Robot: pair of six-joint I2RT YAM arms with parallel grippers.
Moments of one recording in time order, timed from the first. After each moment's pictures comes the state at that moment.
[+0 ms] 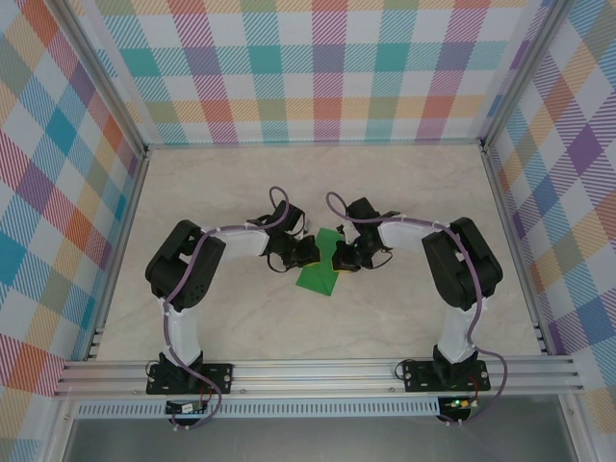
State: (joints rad) left arm -0.58 1.94 1.11 -0.22 0.47 -0.74; right arm 0.52 1.88 1.09 -0.52 -0.48 0.45
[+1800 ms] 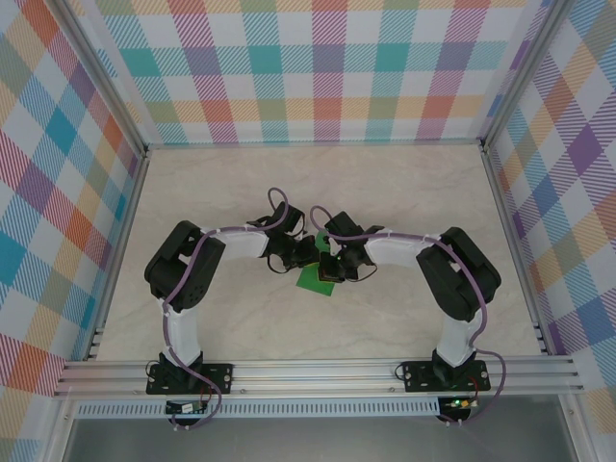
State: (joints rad) left arm -0.59 1.94 1.09 -0.19 0.46 -0.77; right arm 0.70 1.82 1.02 -0.42 -0.37 0.65
